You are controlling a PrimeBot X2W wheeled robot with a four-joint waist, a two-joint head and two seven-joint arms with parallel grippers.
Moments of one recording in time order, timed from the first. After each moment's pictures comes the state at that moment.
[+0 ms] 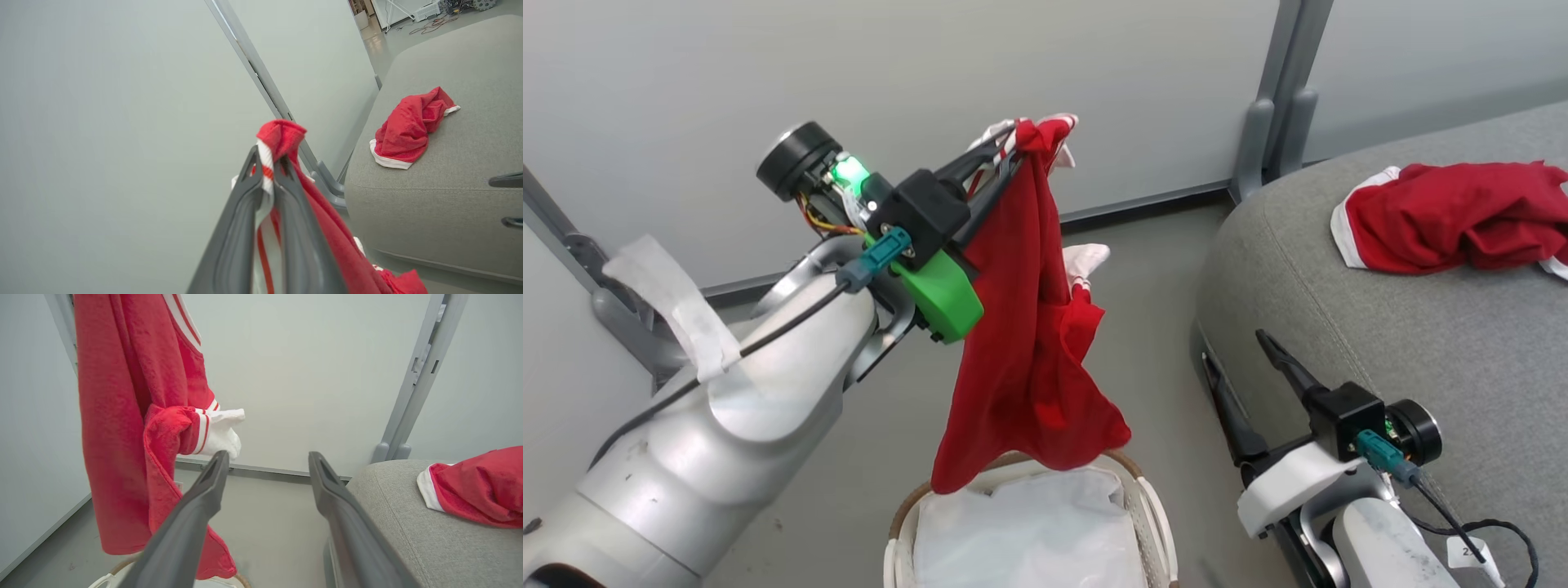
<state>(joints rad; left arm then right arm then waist) -0.92 0.34 -0.94 0.43 -0.41 -0.13 -0.24 -0.21 -0.05 0.19 0.31 0.08 0.13 -0.26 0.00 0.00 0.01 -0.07</state>
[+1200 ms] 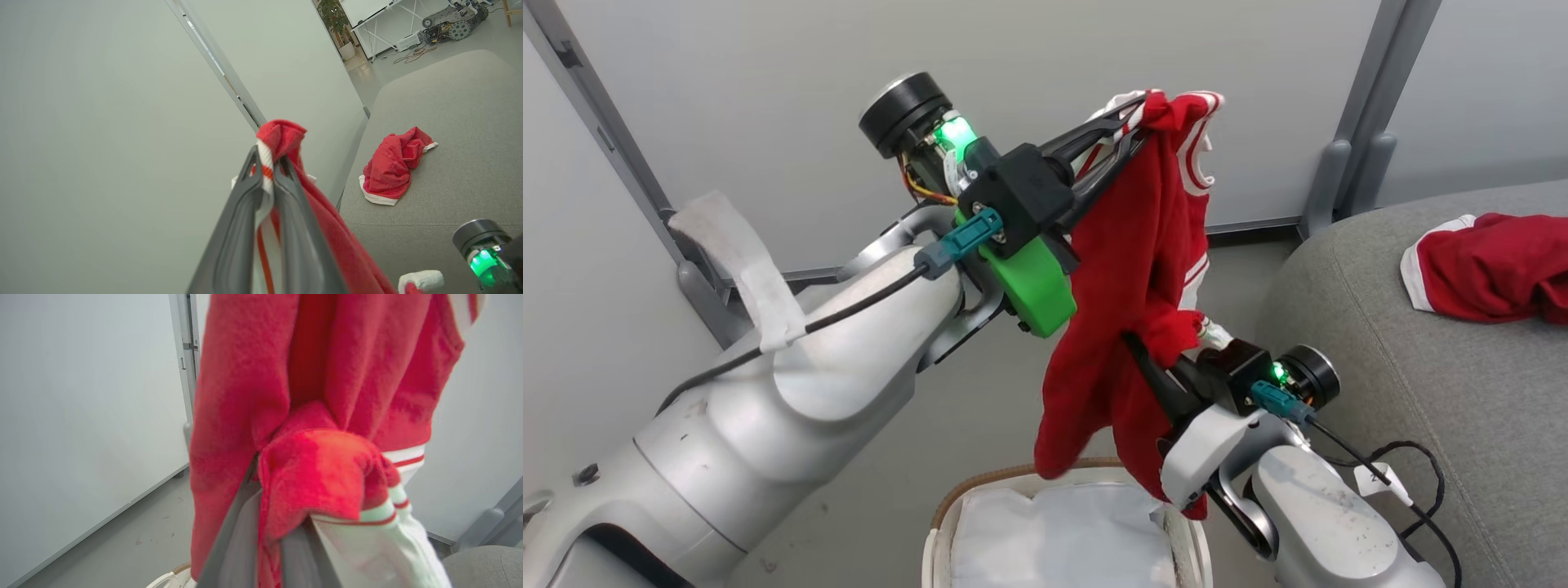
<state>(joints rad) -1.05 0.26 -1.07 0.36 -0.51 -0.13 -0.25 -0.44 -0.05 0.48 0.52 0.19 0.13 -0.26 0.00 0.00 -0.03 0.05</state>
